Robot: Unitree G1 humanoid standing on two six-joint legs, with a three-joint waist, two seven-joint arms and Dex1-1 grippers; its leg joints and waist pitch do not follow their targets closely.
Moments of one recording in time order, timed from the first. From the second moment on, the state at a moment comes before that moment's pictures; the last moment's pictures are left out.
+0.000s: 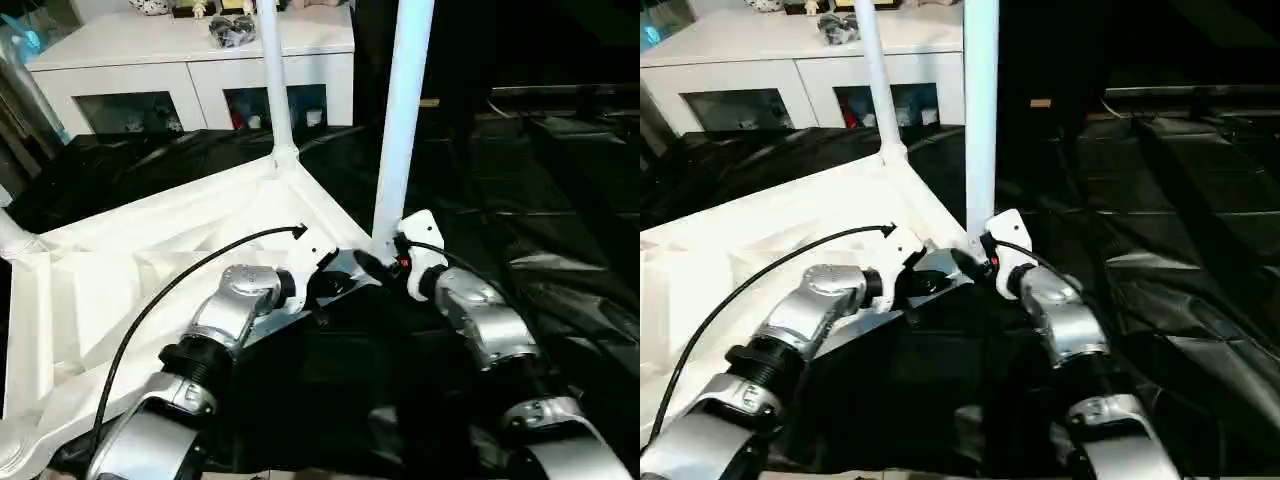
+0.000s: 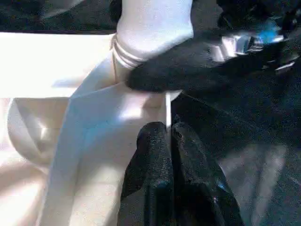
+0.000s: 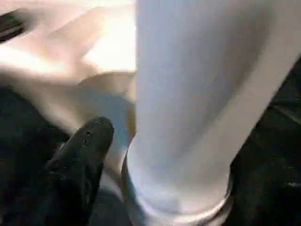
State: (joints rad) left arm -0.61 0.16 -0.23 0.63 0.00 0.21 -0.94; right arm -0.49 -0.27 0.13 0.52 0.04 0.14 0.77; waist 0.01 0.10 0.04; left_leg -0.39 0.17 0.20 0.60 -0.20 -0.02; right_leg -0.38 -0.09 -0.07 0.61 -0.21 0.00
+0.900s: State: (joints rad) left arm -0.58 0.28 -0.32 0.57 -0.05 0.18 -1.33; right arm -0.42 -0.49 0.23 0.31 0.15 0.23 1.31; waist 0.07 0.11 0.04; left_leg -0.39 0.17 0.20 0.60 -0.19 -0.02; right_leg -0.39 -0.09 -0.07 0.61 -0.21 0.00
